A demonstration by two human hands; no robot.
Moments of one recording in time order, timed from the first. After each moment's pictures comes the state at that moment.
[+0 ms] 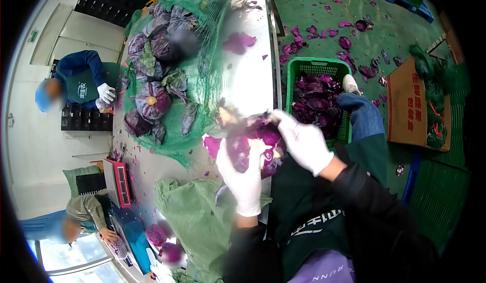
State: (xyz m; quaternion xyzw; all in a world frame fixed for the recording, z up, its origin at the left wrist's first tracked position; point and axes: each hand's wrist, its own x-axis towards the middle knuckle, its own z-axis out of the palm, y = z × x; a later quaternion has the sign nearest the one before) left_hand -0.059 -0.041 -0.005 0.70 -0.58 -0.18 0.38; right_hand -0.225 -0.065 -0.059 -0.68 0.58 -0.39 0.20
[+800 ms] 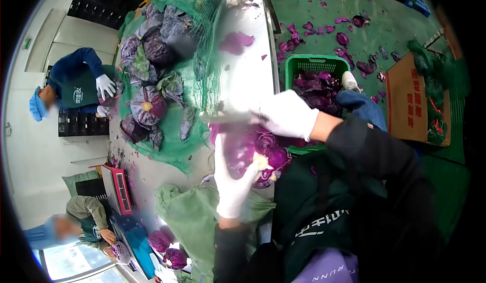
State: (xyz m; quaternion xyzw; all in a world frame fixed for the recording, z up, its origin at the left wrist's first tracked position) left_hand -0.028 -0.066 0.009 0.57 -0.63 -0.38 0.36; right_hand -0.229 -0.157 -0.033 -0.83 0.44 -0.32 0.16
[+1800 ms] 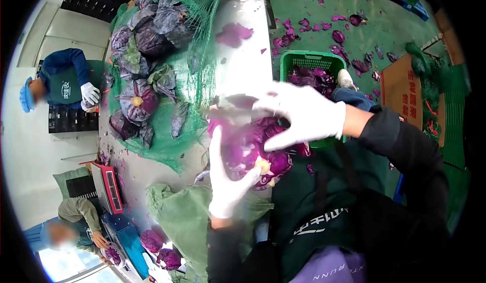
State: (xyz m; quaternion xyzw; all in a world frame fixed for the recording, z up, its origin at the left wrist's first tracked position) left_hand -0.005 -0.077 -0.004 0.50 -0.67 -0.42 0.36; right_hand -0.261 -0.152 0.018 -0.84 0.40 -0.16 0.32
